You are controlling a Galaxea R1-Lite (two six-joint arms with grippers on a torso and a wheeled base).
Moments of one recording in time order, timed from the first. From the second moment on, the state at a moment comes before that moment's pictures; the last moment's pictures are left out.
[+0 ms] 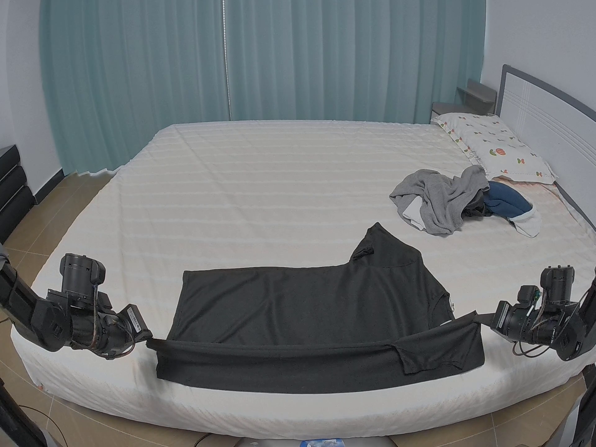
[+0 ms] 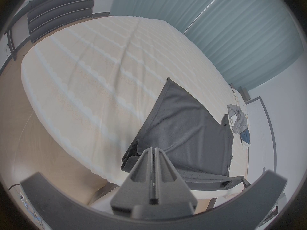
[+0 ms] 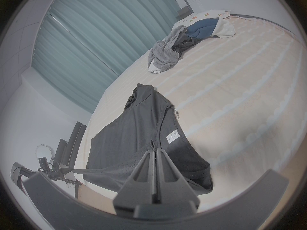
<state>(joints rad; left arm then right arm) -0.01 1.81 -0.48 -0.40 -0.18 -0.66 -0.10 1.95 -0.26 -1.05 0.41 0.46</state>
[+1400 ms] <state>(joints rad) -0.02 2.14 -0.72 -0.40 -0.17 -0.67 -0.08 2.23 -0.45 -1.06 0.38 0.47</state>
